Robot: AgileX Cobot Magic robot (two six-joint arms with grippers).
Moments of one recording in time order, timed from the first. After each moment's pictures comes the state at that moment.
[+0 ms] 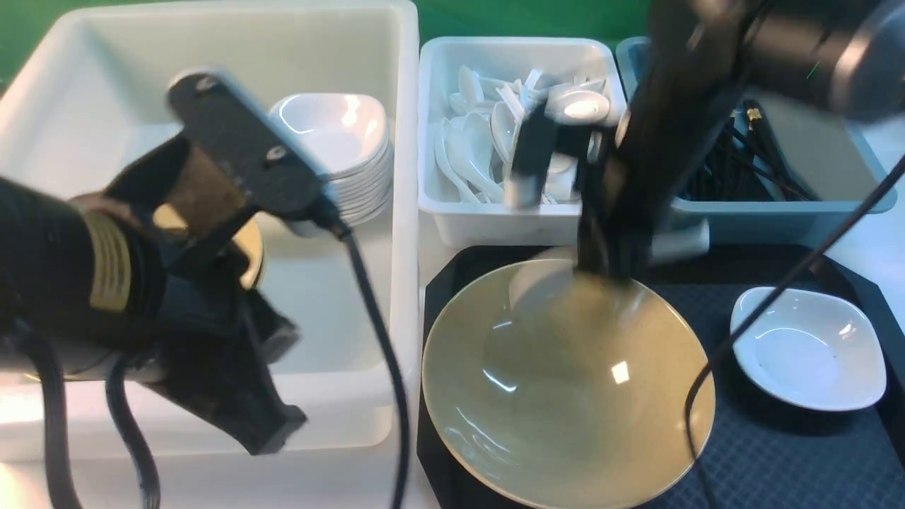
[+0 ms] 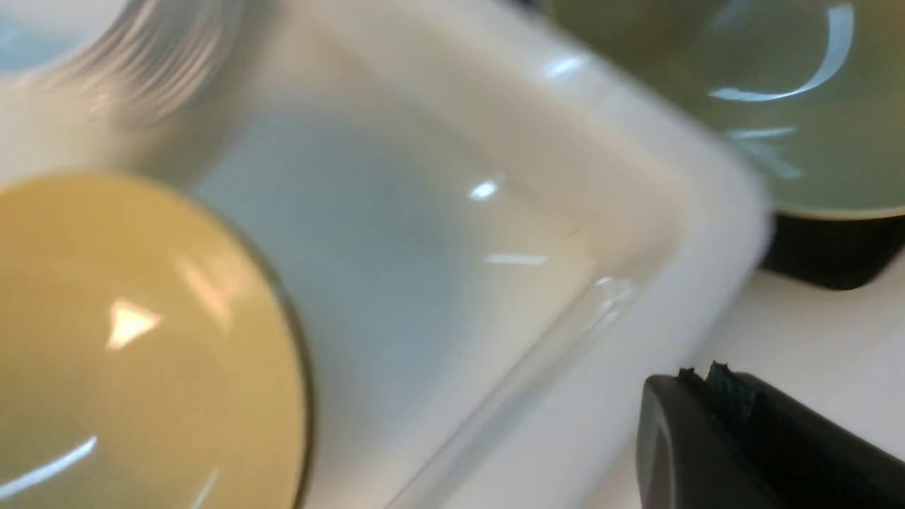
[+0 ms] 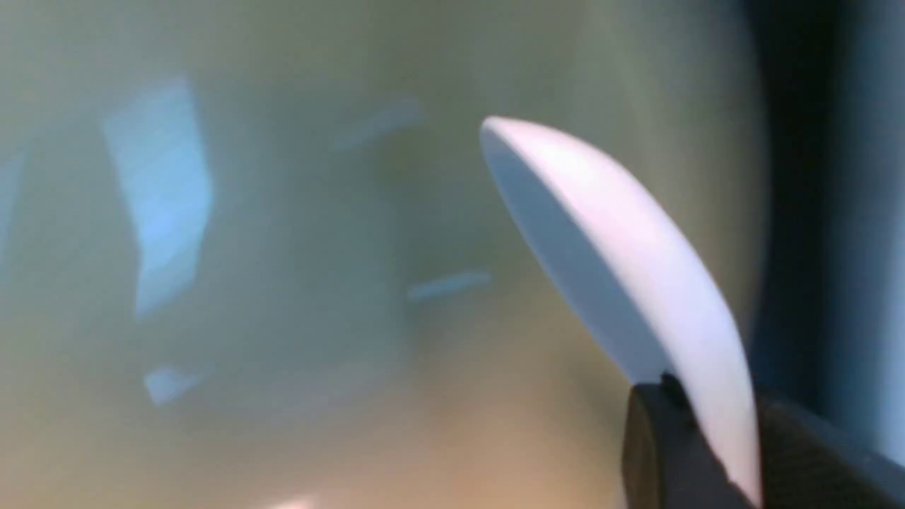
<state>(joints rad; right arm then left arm) 0.44 1.90 -1.73 0.11 1.13 -0.77 -0.78 1.07 -1.02 0.24 1.08 -0.06</state>
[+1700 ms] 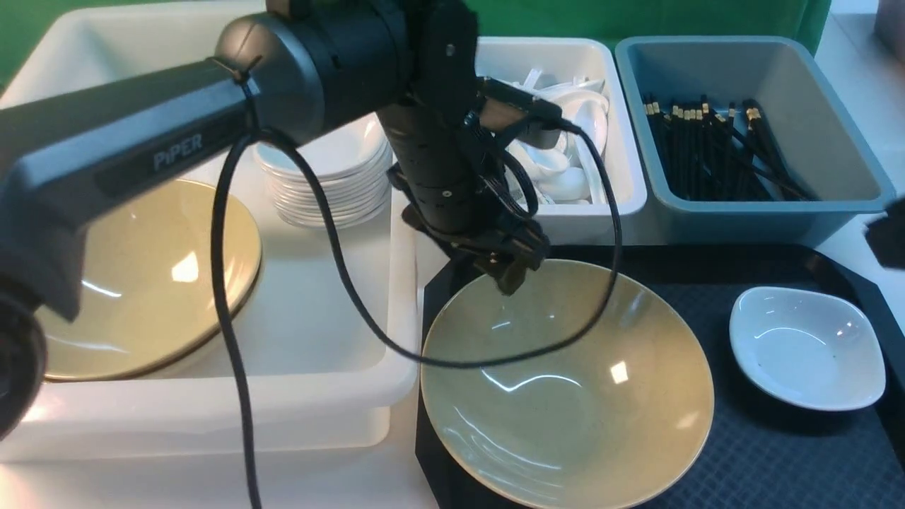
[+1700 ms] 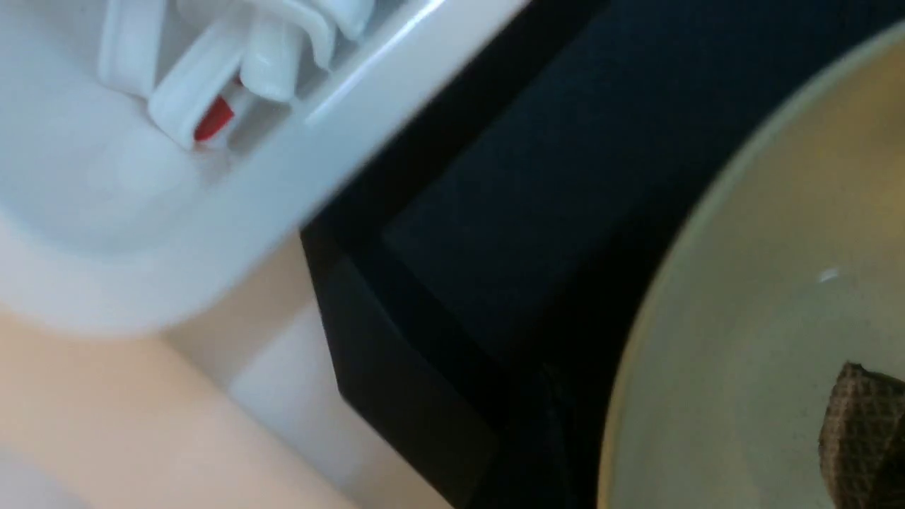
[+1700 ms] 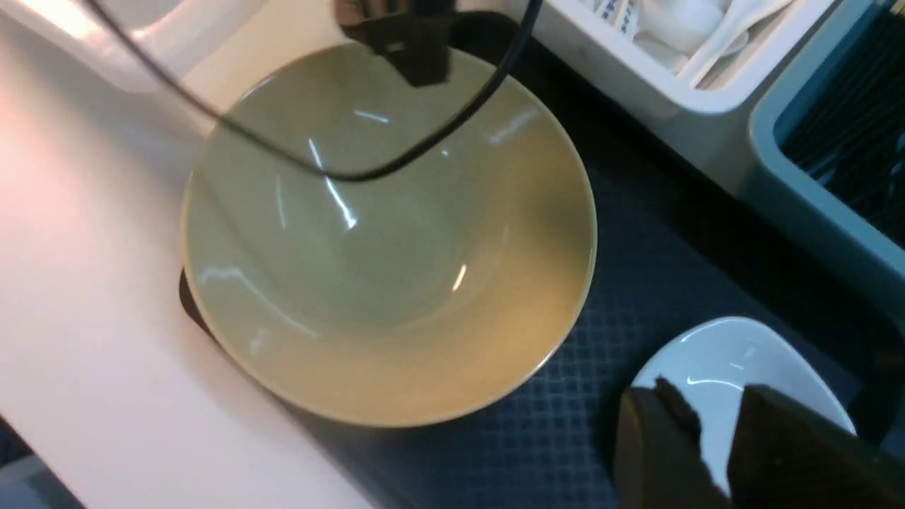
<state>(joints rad) 0.34 0.91 -1.14 0.15 1.12 -0.31 -0.60 1.97 -1.71 -0.16 1.08 0.21</state>
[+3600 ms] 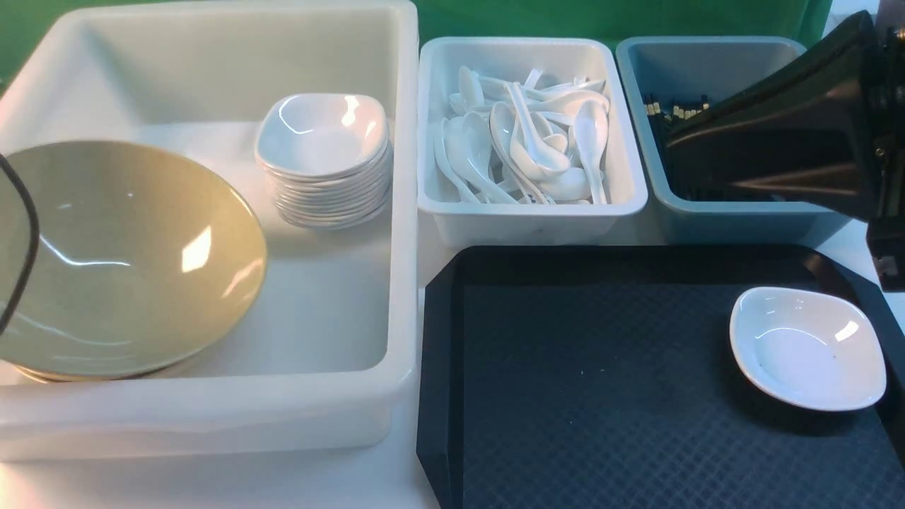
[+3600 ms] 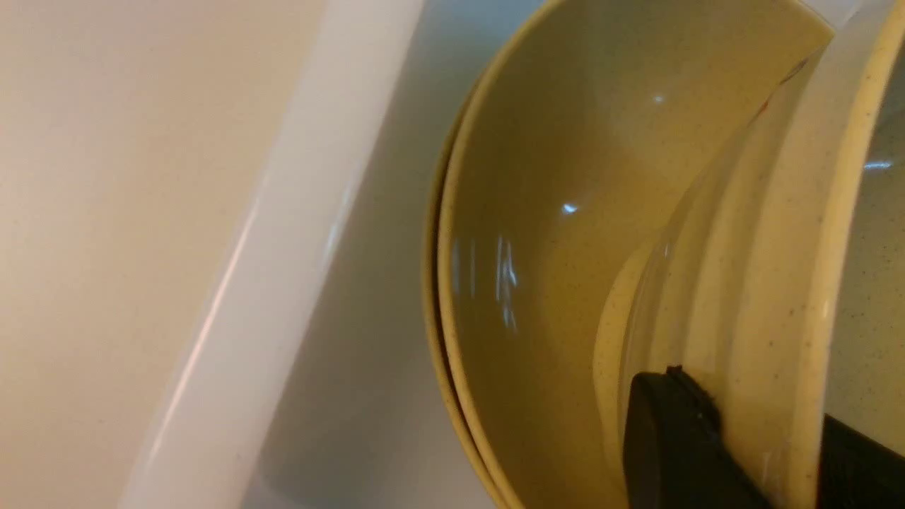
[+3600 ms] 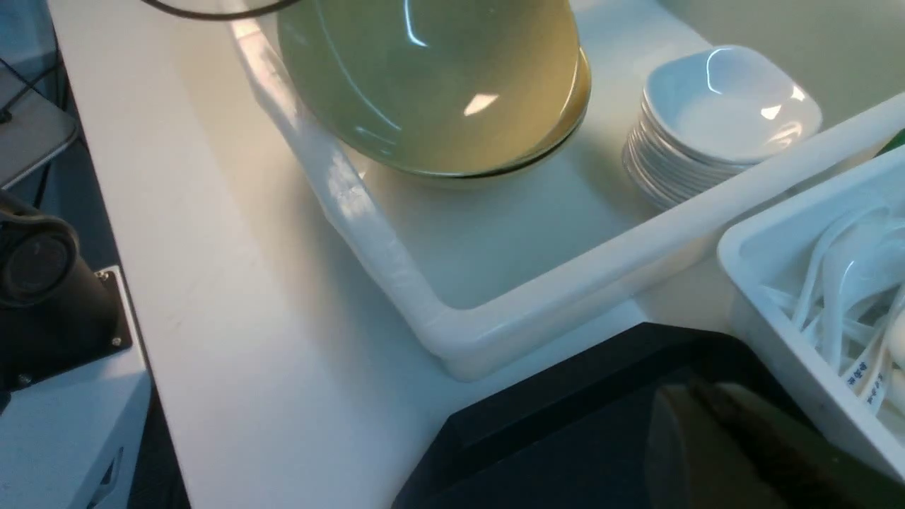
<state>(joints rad) 0.53 1.08 -1.31 0.47 0.98 -0.55 0.57 1.26 -0.97 -0.52 0.88 0.31</state>
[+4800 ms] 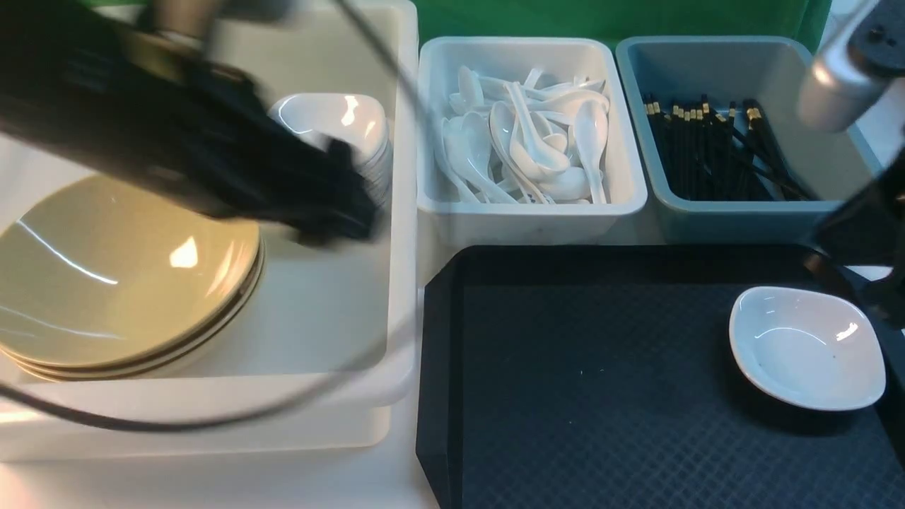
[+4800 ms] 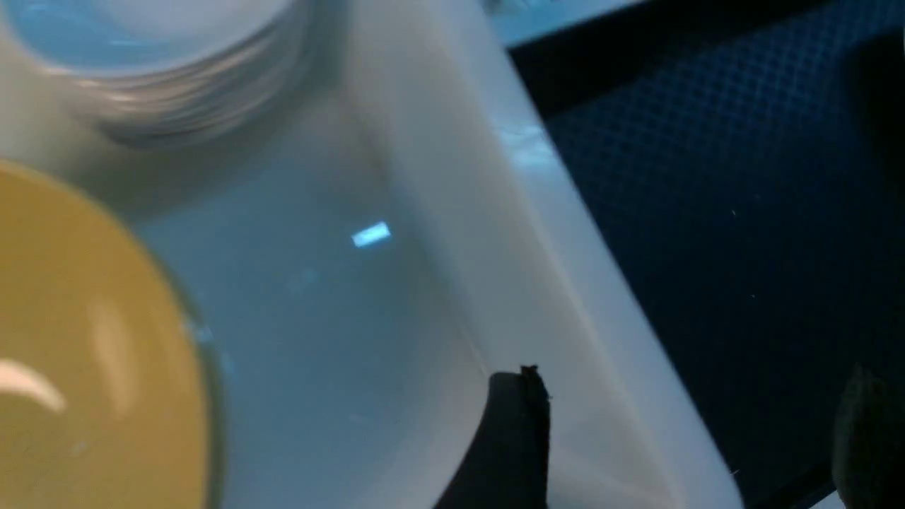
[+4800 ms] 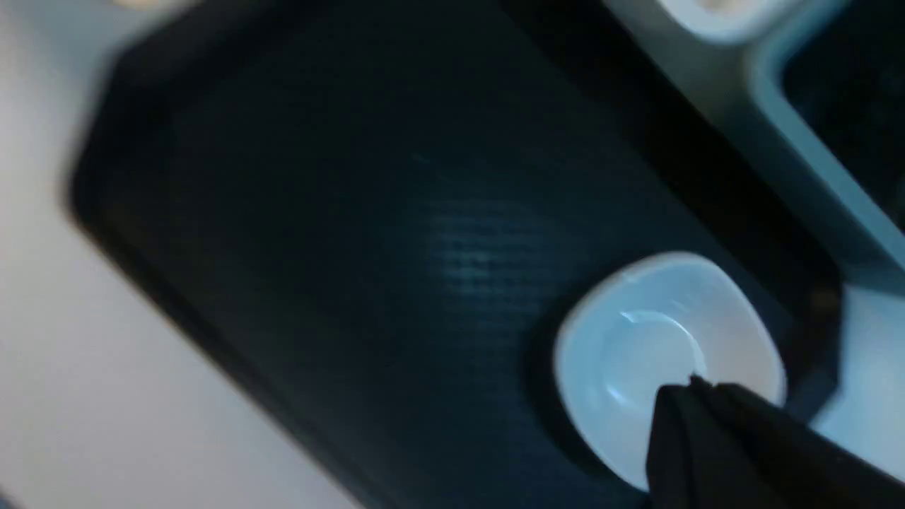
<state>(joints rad) 0.53 1.13 -1.27 -0.16 1.24 -0.13 -0.60 1.37 -1.28 -0.05 0.97 -0.08</state>
